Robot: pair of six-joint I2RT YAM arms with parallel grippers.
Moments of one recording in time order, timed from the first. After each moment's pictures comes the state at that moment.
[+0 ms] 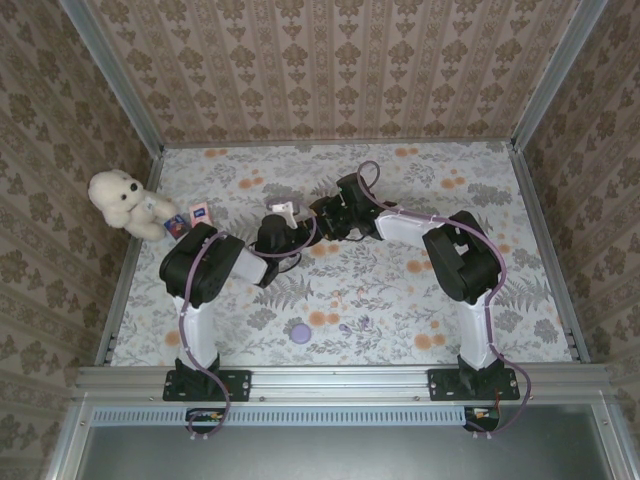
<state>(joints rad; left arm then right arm) -0.55 1.98 0.72 1.00 0.28 -0.83 0.54 2.05 1.36 -0.01 -0.35 1.52</state>
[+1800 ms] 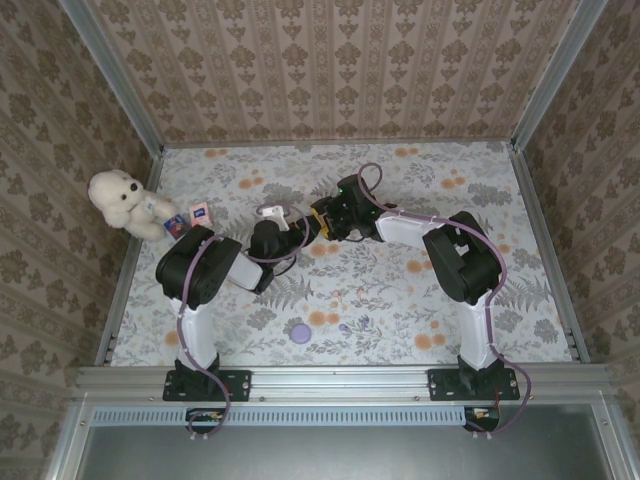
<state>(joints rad) -0.54 1.97 0.64 1.12 0.21 -0.86 0.54 2.05 1.34 0.02 -0.31 1.58</state>
